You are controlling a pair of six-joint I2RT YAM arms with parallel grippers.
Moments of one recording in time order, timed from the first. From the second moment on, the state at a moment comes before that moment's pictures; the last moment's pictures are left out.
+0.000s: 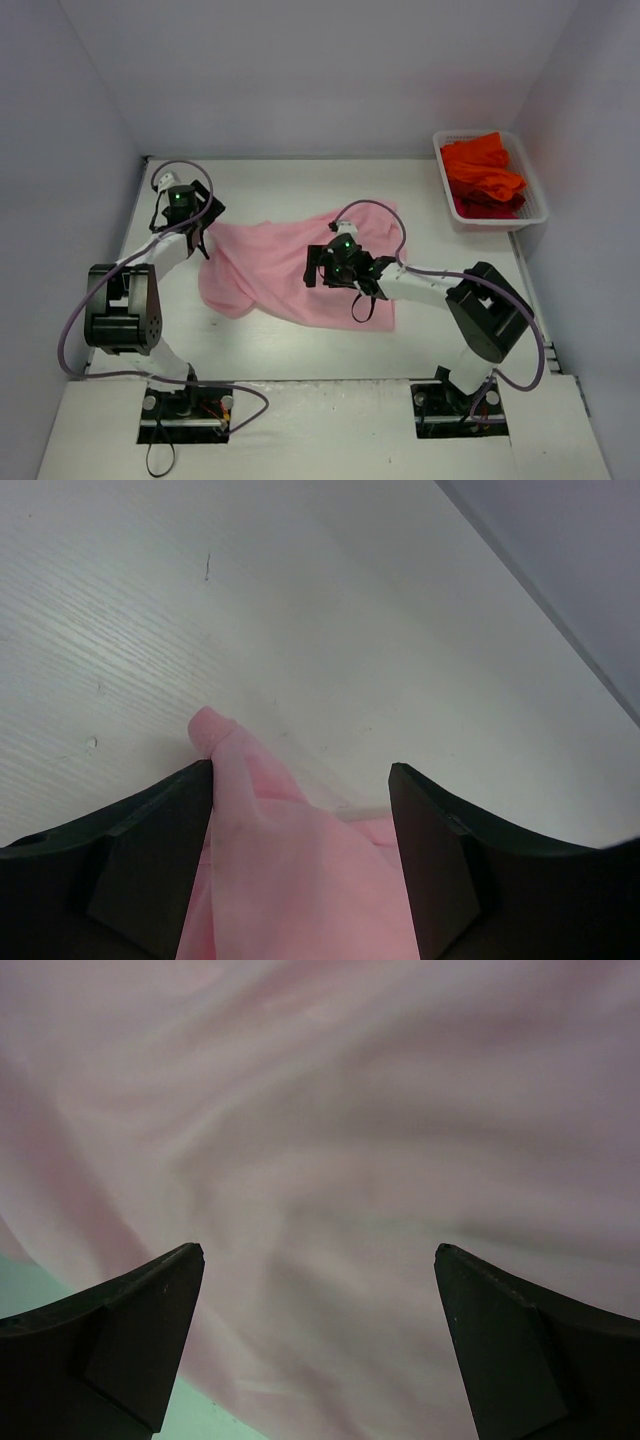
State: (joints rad) left arm -0.01 1.62 0.97 0.12 -0.12 -0.73; right arm 0.78 1.67 0.88 0.02 0.09 0.63
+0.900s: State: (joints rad) left arm -0.01 1.66 1.03 0.10 -0.11 -0.69; right arm 1.02 1.62 0.74 0.12 0.13 0.79
